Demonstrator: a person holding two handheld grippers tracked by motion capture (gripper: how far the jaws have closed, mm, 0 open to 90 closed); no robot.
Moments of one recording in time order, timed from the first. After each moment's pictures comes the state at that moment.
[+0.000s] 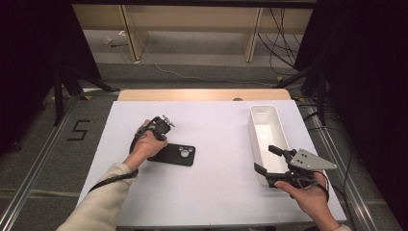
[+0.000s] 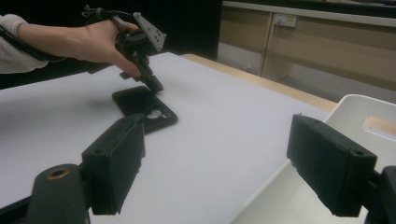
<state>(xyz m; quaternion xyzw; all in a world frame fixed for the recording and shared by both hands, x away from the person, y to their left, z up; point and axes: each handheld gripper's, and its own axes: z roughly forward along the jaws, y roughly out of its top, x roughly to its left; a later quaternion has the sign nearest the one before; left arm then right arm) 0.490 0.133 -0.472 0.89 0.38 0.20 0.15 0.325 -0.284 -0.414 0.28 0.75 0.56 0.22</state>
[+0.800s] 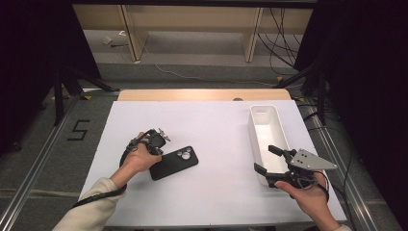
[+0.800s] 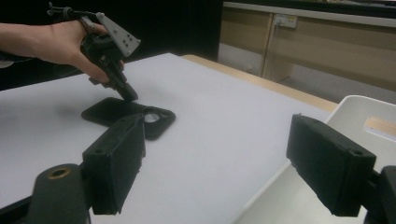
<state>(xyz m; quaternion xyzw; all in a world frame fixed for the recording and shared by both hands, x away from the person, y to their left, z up) 0.442 0.144 -0.469 0.90 0.36 0.16 0.15 0.325 -0.284 -0.413 0.28 0.75 0.56 0.22</state>
